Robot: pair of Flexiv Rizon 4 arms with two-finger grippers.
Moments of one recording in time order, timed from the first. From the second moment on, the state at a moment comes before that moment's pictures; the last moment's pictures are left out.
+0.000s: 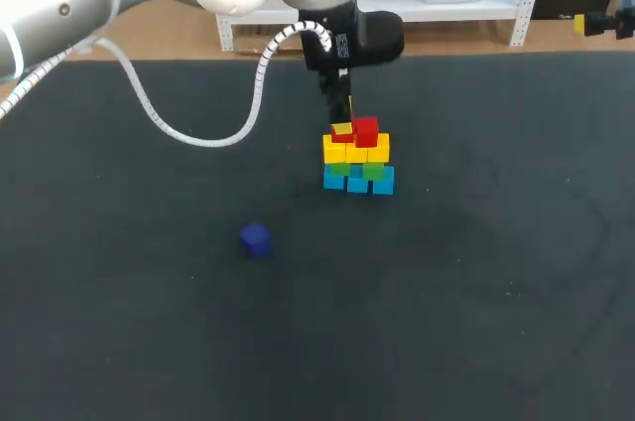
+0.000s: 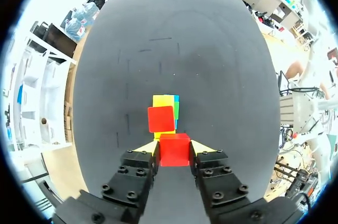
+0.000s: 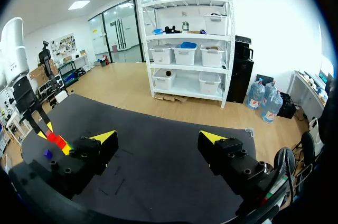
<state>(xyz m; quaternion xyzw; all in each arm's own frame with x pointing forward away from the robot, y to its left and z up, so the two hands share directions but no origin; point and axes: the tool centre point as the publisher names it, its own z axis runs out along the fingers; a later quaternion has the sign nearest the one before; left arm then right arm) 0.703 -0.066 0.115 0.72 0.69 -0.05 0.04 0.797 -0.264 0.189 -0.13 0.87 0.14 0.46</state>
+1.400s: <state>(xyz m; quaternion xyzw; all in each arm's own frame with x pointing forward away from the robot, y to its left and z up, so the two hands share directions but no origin) 0.712 -0.067 0.096 0.71 0.71 -0.05 0.03 0.797 -0.264 0.189 -0.13 0.87 0.14 0.46</state>
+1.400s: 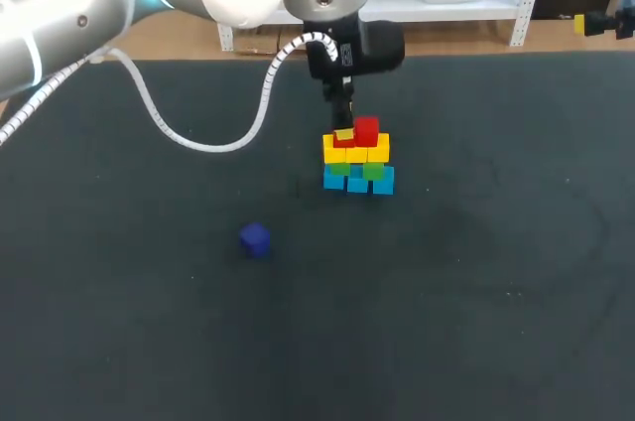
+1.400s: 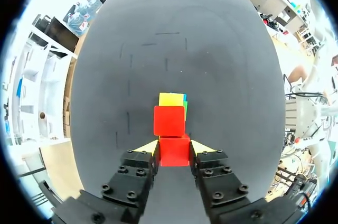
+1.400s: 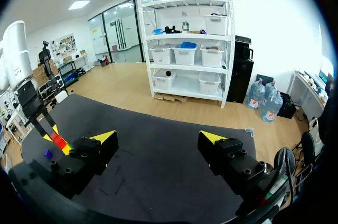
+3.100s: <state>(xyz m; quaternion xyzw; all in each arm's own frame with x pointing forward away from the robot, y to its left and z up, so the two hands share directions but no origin) 0.717 -0.061 0.091 0.70 0.71 -0.01 0.05 0.797 -0.264 0.189 -0.13 0.87 0.14 0.46</state>
